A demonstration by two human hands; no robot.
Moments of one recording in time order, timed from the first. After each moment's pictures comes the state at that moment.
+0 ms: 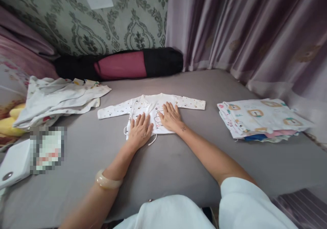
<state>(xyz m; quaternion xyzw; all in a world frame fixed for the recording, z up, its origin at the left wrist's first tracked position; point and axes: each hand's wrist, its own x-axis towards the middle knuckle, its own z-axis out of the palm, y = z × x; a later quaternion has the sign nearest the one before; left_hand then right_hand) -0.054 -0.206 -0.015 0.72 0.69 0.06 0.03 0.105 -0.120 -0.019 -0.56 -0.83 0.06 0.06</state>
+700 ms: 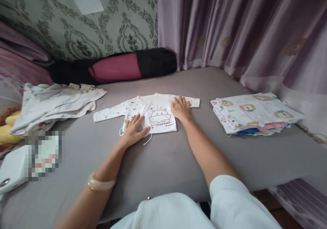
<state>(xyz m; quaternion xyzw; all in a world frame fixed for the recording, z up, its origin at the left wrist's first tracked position) -0.070 -0.203 0.000 0.70 0.68 0.09 0.18 0.162 -0.079 -0.015 -0.70 -0.71 0.10 0.09</state>
